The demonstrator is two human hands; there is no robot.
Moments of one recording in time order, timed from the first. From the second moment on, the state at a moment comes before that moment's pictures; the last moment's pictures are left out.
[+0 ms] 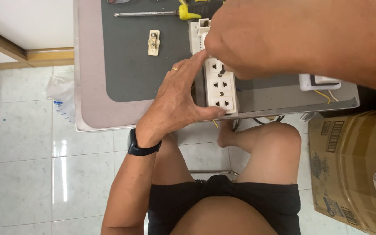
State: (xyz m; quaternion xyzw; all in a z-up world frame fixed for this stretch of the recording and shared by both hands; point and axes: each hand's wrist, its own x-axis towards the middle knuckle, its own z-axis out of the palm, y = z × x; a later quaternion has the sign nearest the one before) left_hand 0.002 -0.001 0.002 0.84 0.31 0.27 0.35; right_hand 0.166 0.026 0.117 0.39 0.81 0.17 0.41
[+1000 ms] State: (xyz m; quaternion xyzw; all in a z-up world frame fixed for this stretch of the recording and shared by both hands) left_hand -0.015 0.081 -0.003 0.89 0.38 0.15 -0.20; right_hand 0.278 -0.064 -0.031 0.66 0.46 -0.17 -0.56
